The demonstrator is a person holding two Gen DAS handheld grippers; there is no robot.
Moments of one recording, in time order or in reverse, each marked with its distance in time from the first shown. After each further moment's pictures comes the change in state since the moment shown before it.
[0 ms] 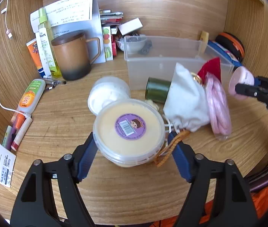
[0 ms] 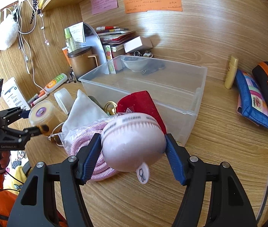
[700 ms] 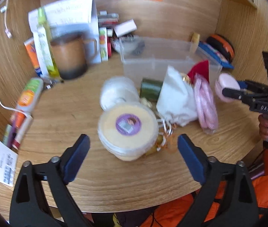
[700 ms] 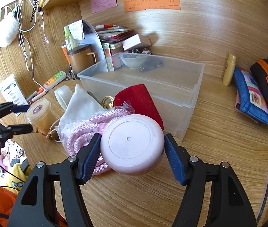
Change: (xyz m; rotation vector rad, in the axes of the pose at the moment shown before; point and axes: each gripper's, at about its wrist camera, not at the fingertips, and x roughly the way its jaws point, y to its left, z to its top) left arm -0.029 0.013 0.005 -0.005 -0.017 -0.090; right arm -0.001 -0.004 -0.009 -0.003 -0.003 -0.007
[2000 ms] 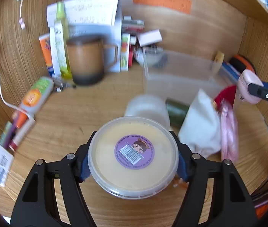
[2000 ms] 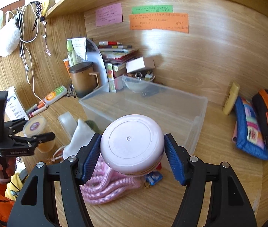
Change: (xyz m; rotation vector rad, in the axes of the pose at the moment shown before) left arm 0.033 0.014 0.017 -0.135 -0.082 0.111; right arm -0.004 0.008 0.052 -0.064 -0.076 -0.016
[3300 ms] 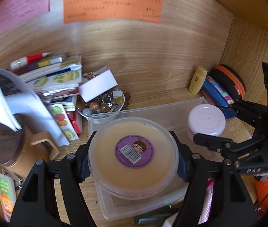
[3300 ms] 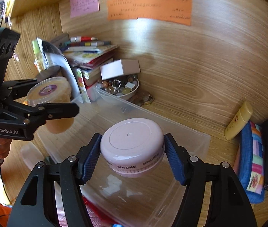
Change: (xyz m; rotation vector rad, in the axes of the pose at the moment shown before) left arm 0.108 -0.059 0.162 0.211 0.069 -0.247; right arm 0.099 -0.036 0.068 -0.009 0.126 -0.049
